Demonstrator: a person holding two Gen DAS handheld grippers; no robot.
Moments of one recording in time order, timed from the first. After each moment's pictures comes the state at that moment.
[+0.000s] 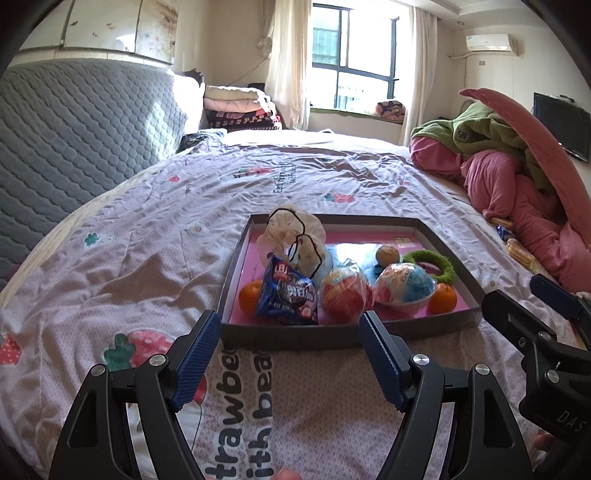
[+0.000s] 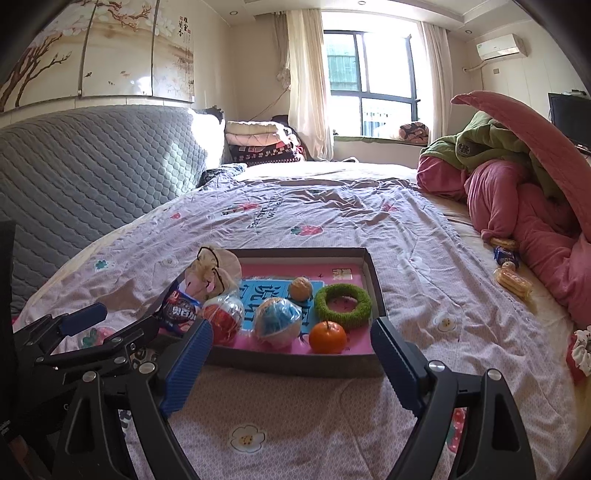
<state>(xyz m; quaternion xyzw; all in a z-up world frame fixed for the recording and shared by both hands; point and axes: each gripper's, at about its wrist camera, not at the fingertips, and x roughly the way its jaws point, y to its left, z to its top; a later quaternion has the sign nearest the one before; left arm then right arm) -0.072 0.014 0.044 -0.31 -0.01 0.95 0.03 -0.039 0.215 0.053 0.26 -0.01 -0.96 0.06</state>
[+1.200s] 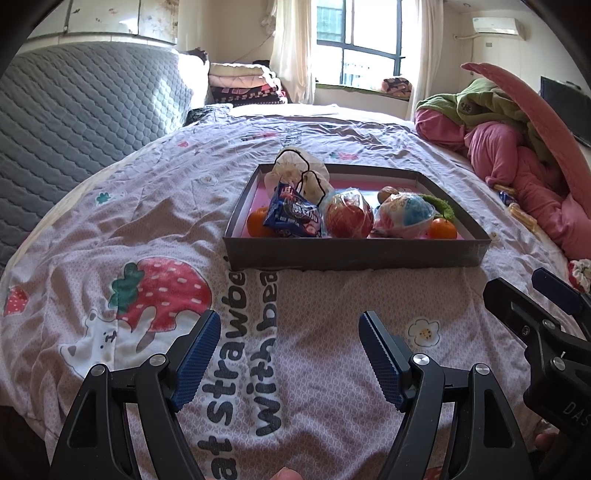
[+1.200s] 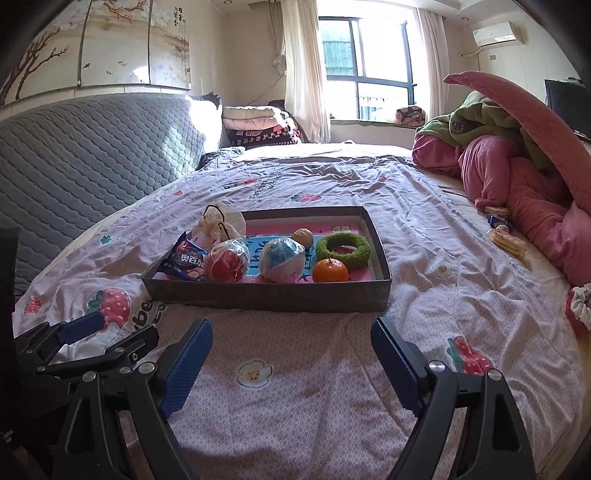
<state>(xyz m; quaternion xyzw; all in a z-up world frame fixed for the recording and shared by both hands) -0.025 0.014 0.010 -0.36 0.00 0.93 0.02 0.001 0.212 0.024 0.30 -0.02 -0.95 0.06</state>
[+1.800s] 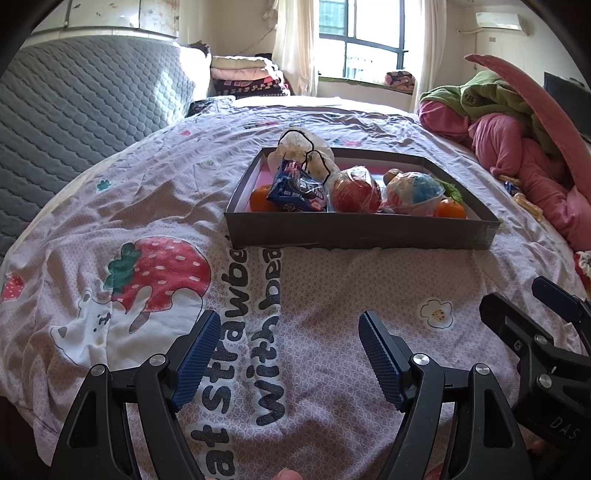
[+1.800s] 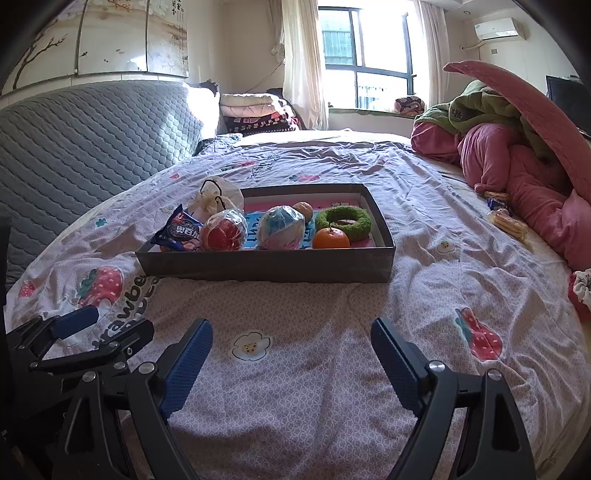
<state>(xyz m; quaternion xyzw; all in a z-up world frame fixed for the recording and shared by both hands) -0.026 0.012 -0.010 -0.37 0.00 0.93 0.01 0.004 0.209 -0.001 0.32 -0.01 -0.95 0.05</state>
